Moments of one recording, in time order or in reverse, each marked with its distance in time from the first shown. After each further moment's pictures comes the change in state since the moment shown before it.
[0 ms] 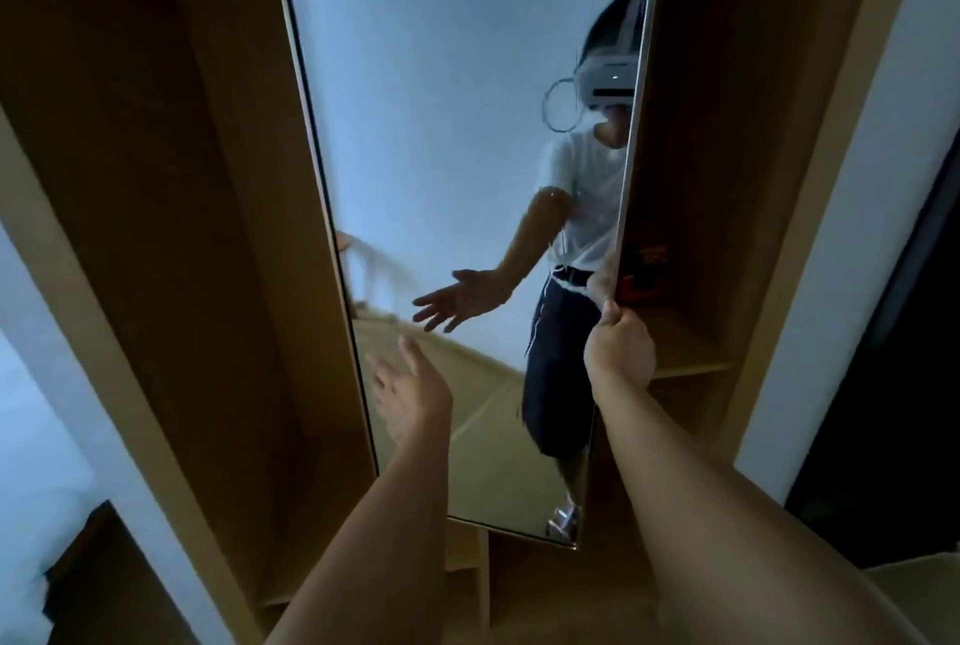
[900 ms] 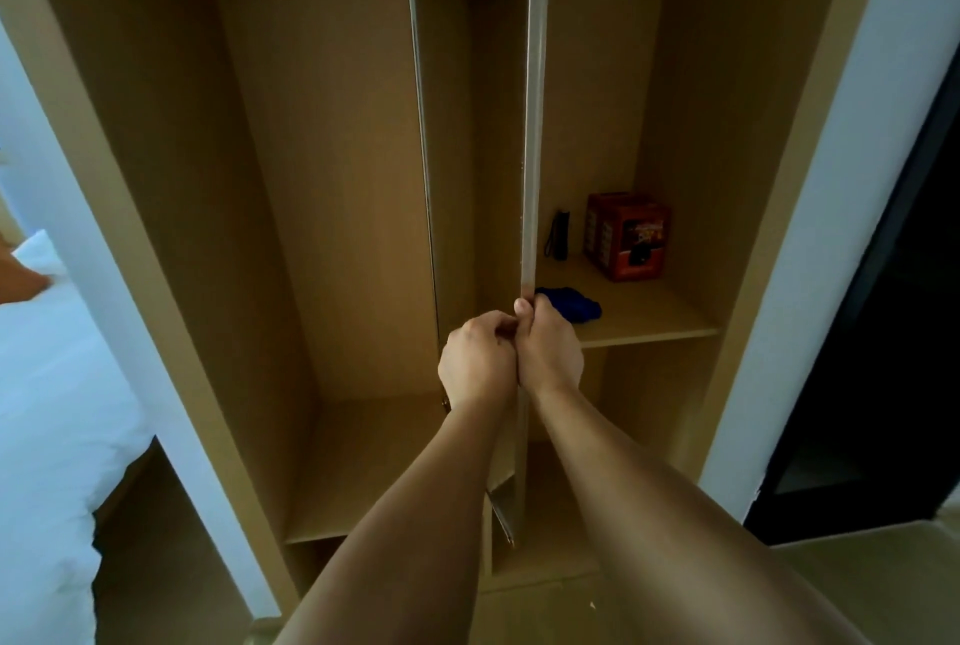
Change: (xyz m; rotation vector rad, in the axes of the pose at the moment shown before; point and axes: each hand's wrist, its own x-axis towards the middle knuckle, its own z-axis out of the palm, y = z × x) left_hand -0.099 0.004 -0.037 0.320 -0.199 0.687; right_hand -0.117 0.000 -0.014 0.010 -0.238 -0.373
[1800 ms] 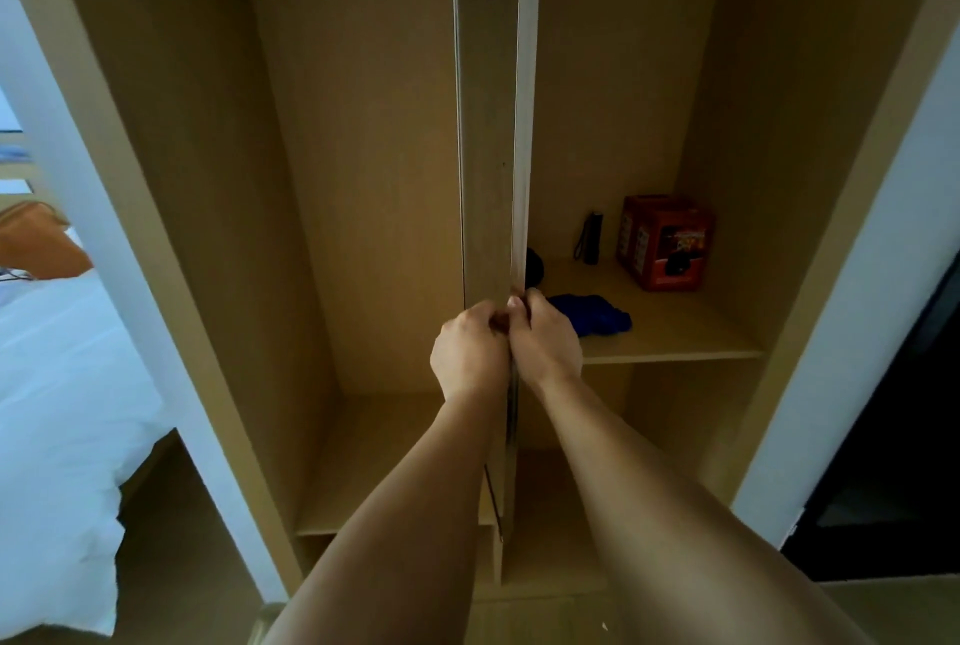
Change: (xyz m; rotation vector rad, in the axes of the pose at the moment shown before) left_hand 0.039 -0.013 0.008 0.075 0.115 -0.088; right_hand 0.043 0.003 0.028 0.082 -0.192 -0.086
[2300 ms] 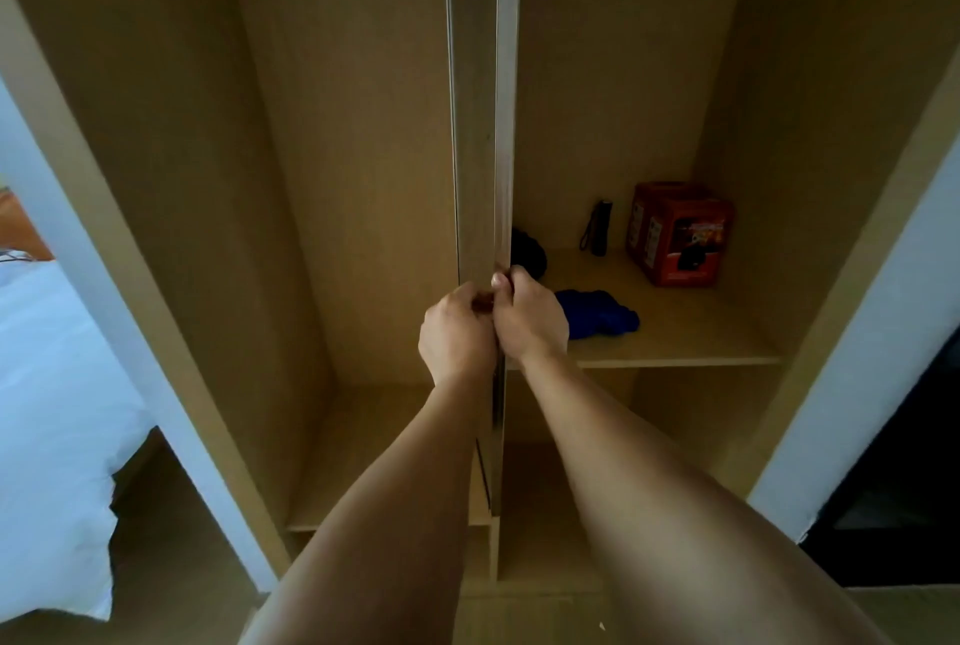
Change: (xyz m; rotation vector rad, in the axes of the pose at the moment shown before) left_hand 0.046 -0.006 0.036 -0.022 0.084 -0.030; right_hand 0.061 0.009 0.018 -0.086 -0.023 -0.052
